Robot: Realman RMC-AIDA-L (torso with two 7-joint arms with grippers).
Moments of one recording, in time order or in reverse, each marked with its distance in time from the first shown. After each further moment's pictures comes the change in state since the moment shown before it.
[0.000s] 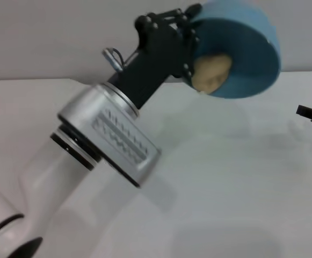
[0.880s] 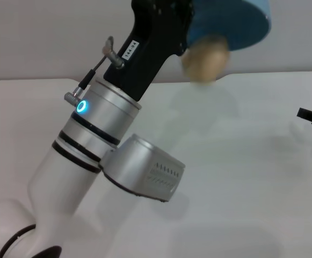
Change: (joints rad) left arm -0.110 -0.003 0.224 -0.114 -0.385 0.334 0.748; right arm -0.014 0.001 -0.001 0.013 0.037 0.000 -0.001
